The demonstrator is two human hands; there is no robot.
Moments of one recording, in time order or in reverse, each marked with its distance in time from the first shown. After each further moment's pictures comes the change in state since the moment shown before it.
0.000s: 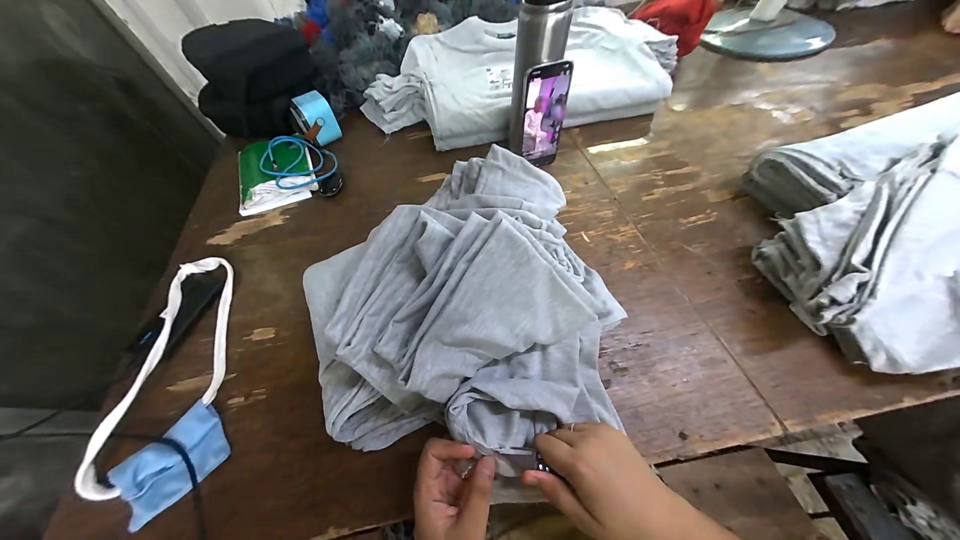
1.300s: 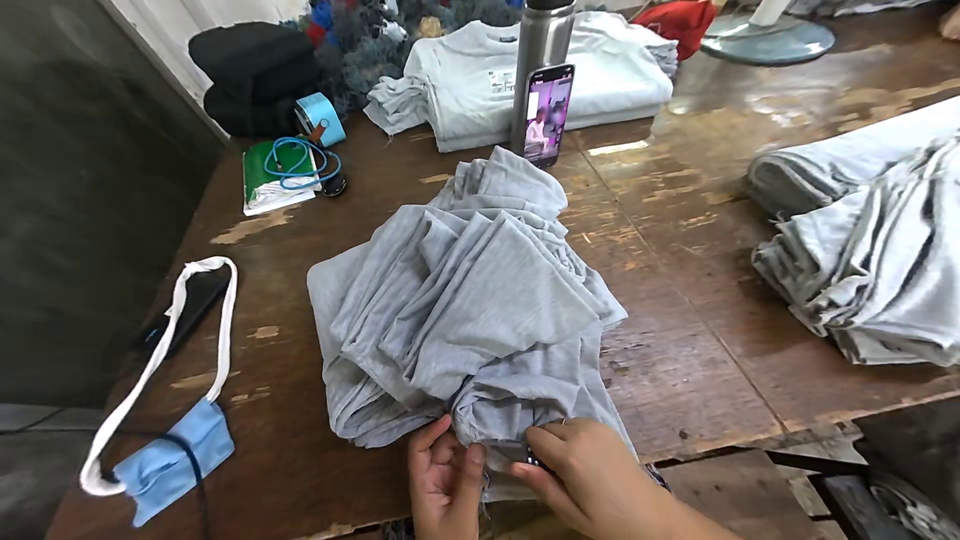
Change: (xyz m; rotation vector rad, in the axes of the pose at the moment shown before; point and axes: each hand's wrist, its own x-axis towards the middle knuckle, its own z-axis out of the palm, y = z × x) left_hand 0.005 -0.006 -0.003 -0.072 0.037 0.019; right_hand 0.013 -0.009 0.001 0.046 0.039 0.006
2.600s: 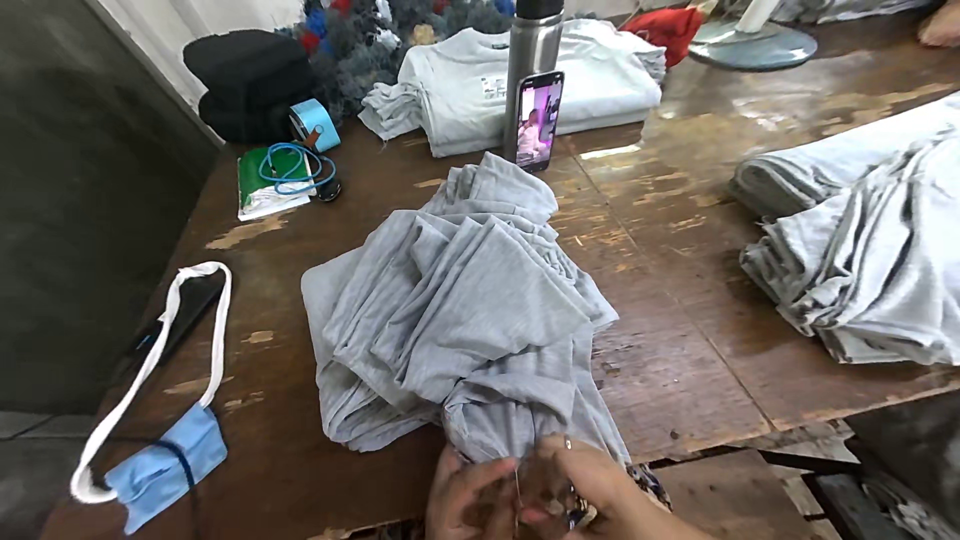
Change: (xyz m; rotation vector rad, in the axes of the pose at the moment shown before) left_hand -0.012 0.005 0.005 0.202 -0.229 0.112; right_hand -0.010 -0.007 -0.008 0.665 0.123 -0.074
